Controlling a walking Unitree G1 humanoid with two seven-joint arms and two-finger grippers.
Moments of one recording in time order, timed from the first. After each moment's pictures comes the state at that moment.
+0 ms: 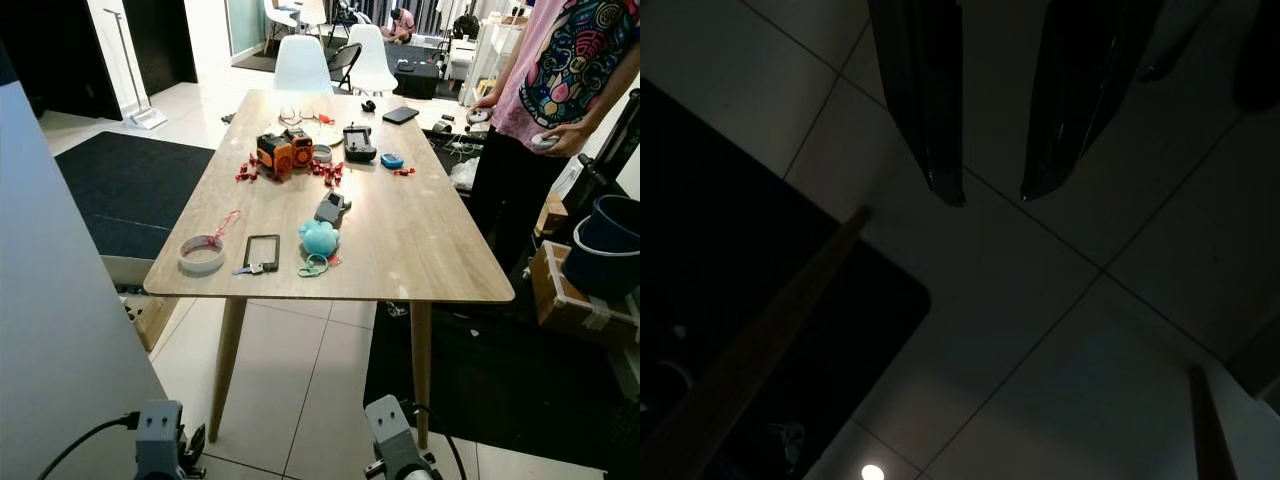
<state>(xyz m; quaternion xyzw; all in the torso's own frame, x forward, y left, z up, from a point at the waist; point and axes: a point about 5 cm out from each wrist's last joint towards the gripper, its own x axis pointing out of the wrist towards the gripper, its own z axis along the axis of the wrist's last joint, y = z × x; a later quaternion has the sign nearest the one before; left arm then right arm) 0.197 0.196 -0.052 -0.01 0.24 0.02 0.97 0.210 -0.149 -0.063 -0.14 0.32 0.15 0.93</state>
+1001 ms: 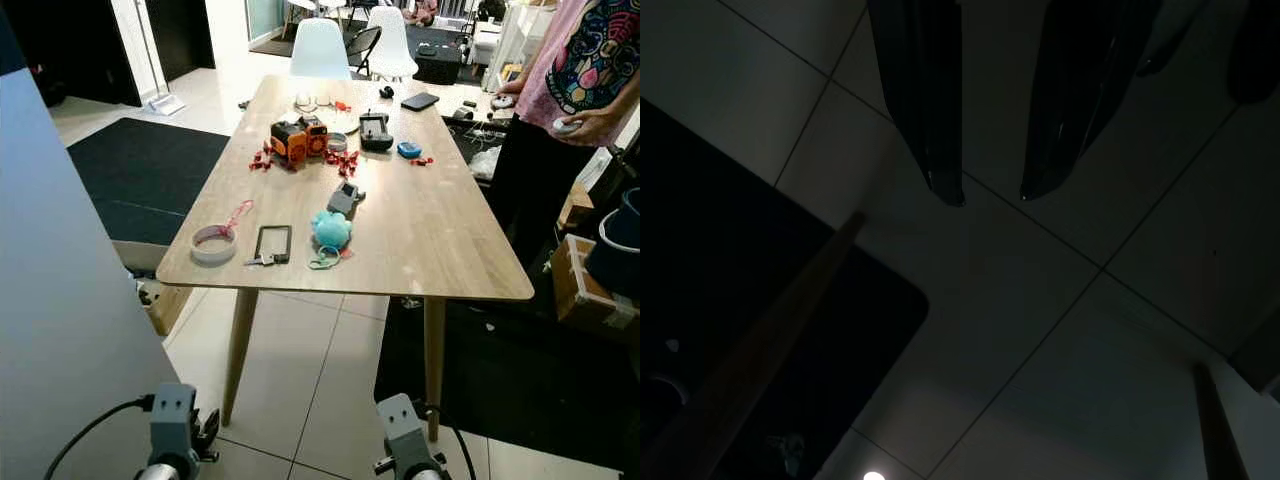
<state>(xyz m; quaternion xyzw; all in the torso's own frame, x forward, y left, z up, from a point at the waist) 0.211 0.182 -0.048 -0.03 0.24 -0.03 0.97 0.209 -0.159 -0.063 -0.13 0.31 0.11 0.93</state>
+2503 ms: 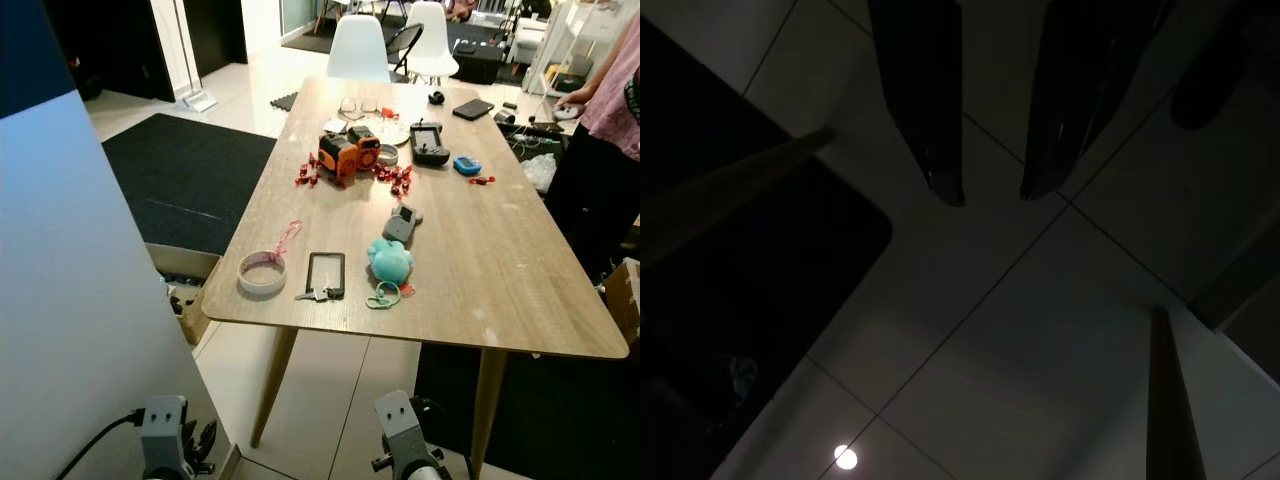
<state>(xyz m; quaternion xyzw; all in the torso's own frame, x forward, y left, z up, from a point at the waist) 0.198 0.188 -0.052 -0.05 0.24 -0.02 0.97 0.213 -0.157 -0.060 -0.14 0.30 0.12 0.94</state>
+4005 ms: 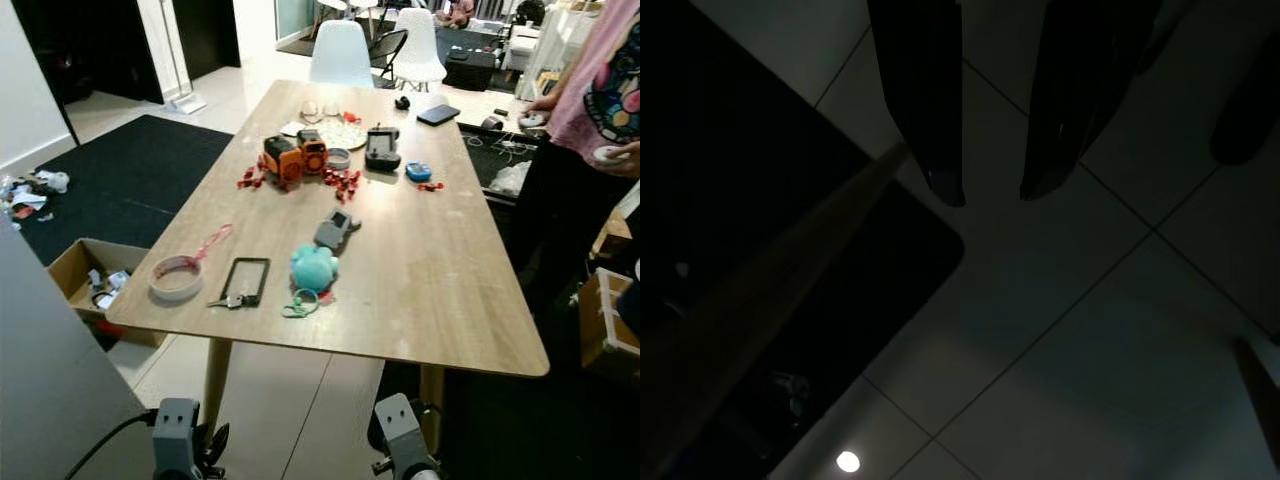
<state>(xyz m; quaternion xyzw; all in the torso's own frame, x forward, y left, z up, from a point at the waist) 0.197 0.179 -0.053 -0.04 0.25 -0.06 0.97 0.210 -0.157 -0.062 -0.14 0.31 0.12 0.93</state>
